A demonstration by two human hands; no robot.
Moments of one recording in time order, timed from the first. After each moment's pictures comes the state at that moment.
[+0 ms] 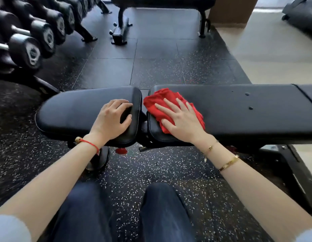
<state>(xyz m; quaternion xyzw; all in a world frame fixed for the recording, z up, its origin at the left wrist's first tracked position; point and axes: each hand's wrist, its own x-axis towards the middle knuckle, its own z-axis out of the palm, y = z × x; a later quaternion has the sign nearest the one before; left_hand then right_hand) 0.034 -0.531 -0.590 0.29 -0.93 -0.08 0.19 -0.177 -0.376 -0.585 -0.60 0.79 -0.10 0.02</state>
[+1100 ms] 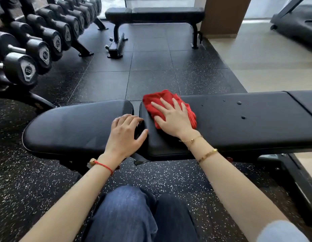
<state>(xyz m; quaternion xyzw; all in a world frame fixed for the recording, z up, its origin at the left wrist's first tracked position) -0.024 -0.493 -0.604 0.32 -0.92 -0.06 0.20 -0.208 -0.420 -0.582 -0.54 0.84 -0.11 0.04</state>
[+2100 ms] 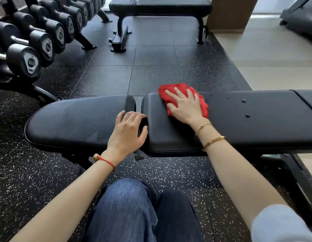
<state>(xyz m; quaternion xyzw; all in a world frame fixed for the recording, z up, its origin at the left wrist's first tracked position) -0.024 -0.487 -0.603 0.30 -0.93 -0.05 0.20 -0.250 -0.428 -0.579 -0.50 0.86 -0.10 0.04</state>
